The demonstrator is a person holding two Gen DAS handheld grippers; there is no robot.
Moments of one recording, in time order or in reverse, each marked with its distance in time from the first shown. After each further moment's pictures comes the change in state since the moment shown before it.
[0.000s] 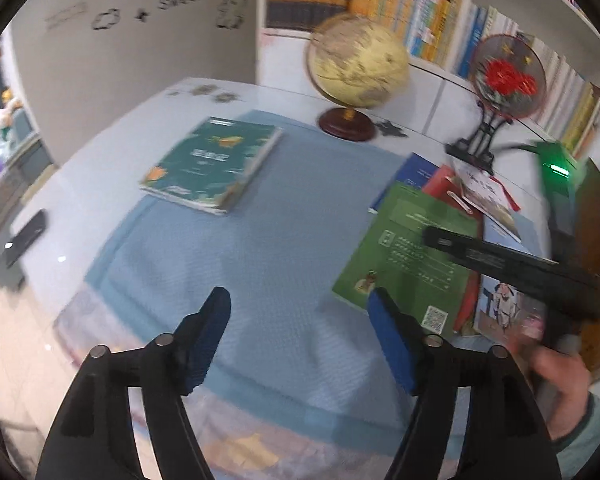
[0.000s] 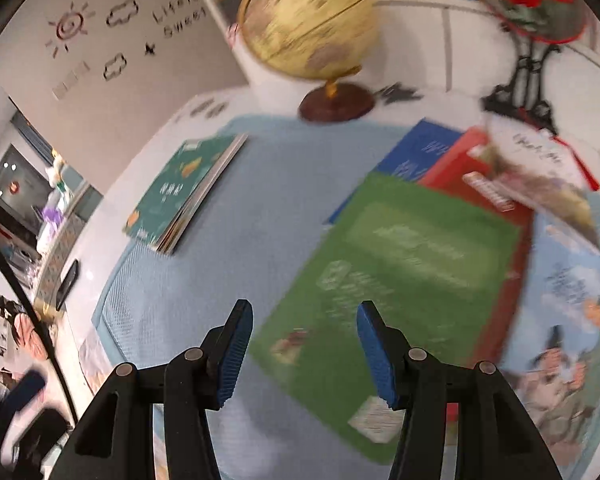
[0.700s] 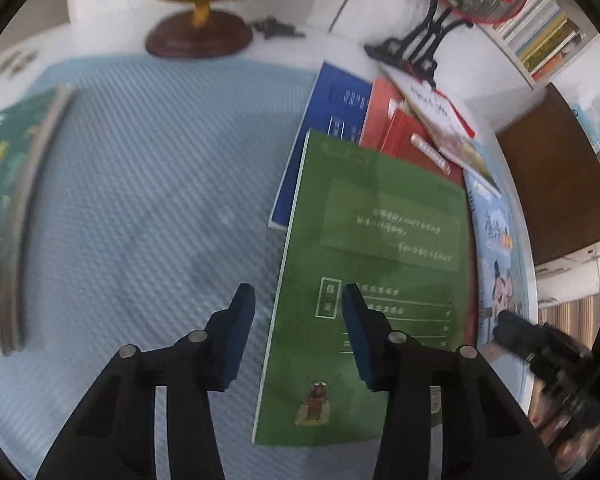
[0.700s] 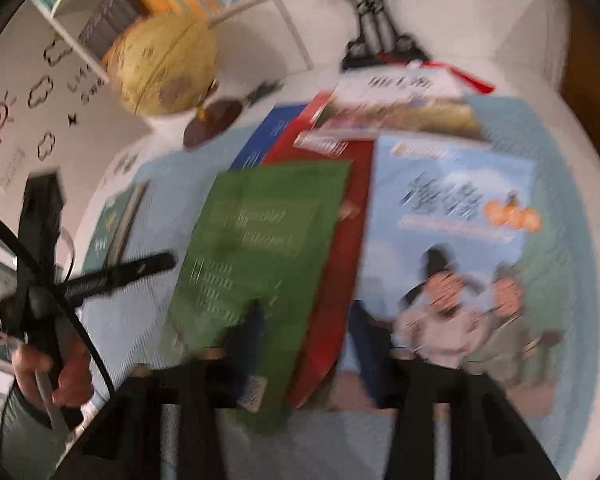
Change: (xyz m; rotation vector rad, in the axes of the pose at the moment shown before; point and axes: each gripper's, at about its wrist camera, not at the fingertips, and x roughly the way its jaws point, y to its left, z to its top) left arm 0.213 -0.057 0.085 0.271 0.375 -0.403; right arm 0.008 -0.069 -0.038 0.289 0.044 -0.116
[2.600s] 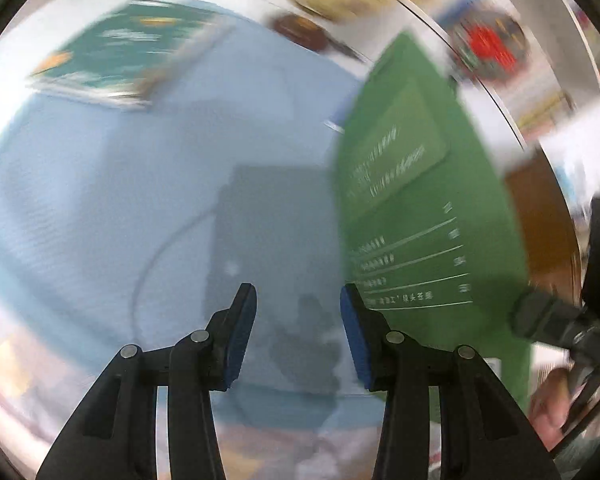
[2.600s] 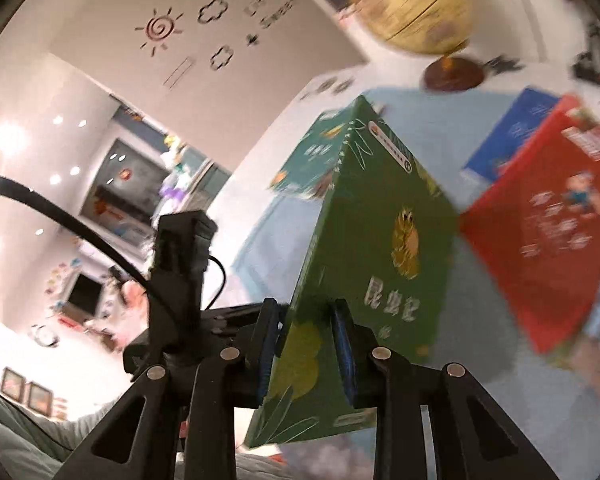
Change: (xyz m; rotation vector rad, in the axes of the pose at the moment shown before) left arm -0.111 0.042 -0.169 -0.351 -0.170 -0.017; right arm -0.047 0.113 -0.057 -0.329 0.197 0.643
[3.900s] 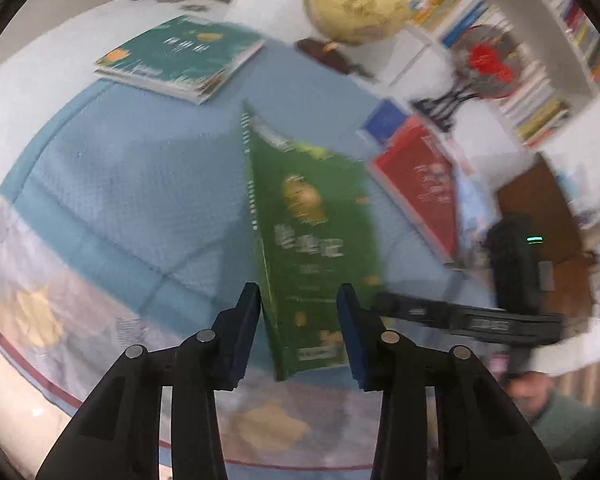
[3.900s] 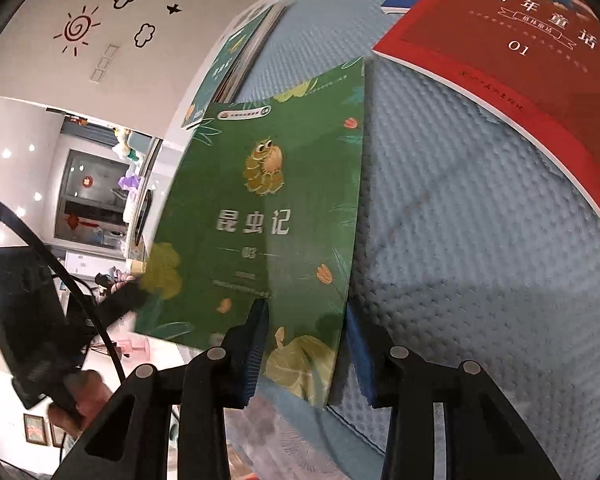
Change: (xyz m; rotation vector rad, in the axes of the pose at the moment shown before) left arm -0.013 0.017 -0.047 0.025 -0.084 0.039; right arm 0.087 -0.097 -0.042 0.225 0.126 -0.115
